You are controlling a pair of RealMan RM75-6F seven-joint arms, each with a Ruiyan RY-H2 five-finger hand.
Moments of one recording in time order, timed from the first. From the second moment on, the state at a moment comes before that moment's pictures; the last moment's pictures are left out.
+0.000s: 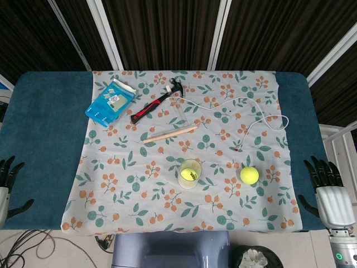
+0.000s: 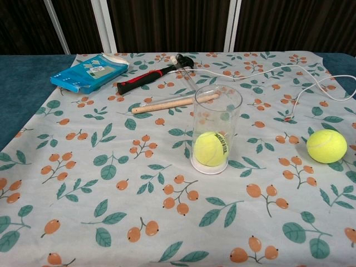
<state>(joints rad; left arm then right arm) -0.01 -1.10 -0.03 -1.69 1.54 1.58 0.18 0.05 -1.15 0.07 -1.61 -1.57 1.56 -0.13</state>
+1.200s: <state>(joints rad) 0.00 -1.10 -0.02 -1.70 1.55 1.58 0.18 0.08 -1.06 0.08 -1.69 -1.48 1.42 -0.03</state>
